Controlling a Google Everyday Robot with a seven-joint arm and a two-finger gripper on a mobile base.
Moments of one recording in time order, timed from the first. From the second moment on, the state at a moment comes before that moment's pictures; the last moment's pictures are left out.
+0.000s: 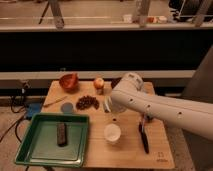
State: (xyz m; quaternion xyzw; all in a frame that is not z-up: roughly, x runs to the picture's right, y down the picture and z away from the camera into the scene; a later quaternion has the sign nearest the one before) arm 0.038 0.102 0.719 -0.15 -0.13 -0.33 0.92
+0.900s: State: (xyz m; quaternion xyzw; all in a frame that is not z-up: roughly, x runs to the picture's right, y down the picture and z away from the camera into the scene) arm -0.028 0.116 0.709 -0.13 -0.14 -0.38 0.90
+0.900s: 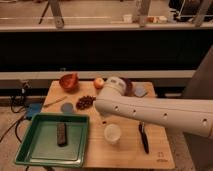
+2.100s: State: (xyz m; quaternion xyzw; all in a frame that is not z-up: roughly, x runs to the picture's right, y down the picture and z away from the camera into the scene) arm -0.073 0.132 0.707 -0.11 -0.19 -0.44 0.87
